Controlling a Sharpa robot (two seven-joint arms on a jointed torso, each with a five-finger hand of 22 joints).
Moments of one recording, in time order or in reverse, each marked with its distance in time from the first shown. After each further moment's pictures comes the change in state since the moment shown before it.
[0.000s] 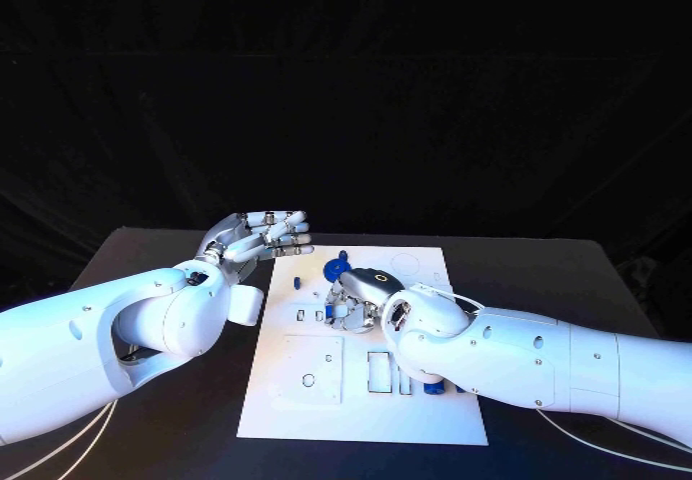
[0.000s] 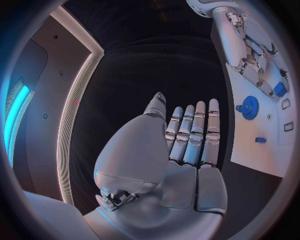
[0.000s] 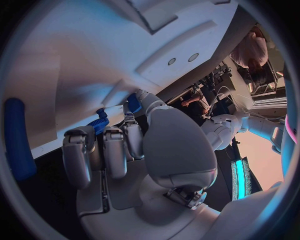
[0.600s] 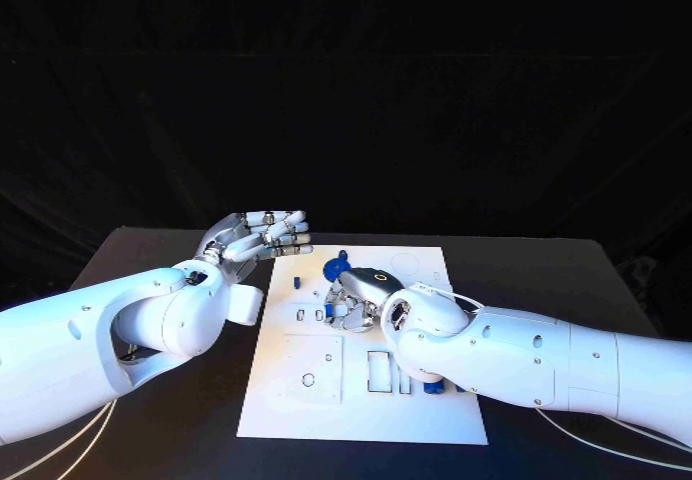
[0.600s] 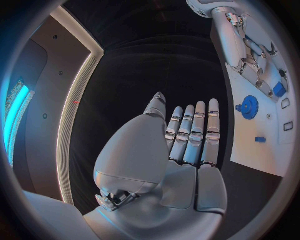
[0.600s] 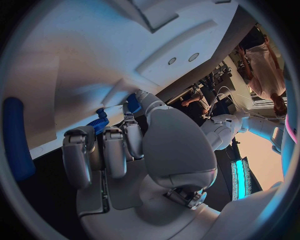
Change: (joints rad) left arm 0.000 -0.002 0.000 0.000 0.000 0.000 -0.001; left_hand 0.000 0.000 0.000 0.000 0.000 0.000 0.000 0.000 0.000 0.000 0.000 0.000 0.000 0.000 0.000 0.000 0.000 0.000 0.000 0.000 0.000 0.000; right arm 0.000 0.002 0.000 -0.001 0.000 0.001 0.001; right_hand -0.016 -0.016 -0.003 0.002 -0.006 -0.006 0.006 -0.004 -0.003 -0.006 0.006 -0.010 0.000 -0.002 0.005 -0.004 0.000 0.000 0.000 0.004 0.000 0.000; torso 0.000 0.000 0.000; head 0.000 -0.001
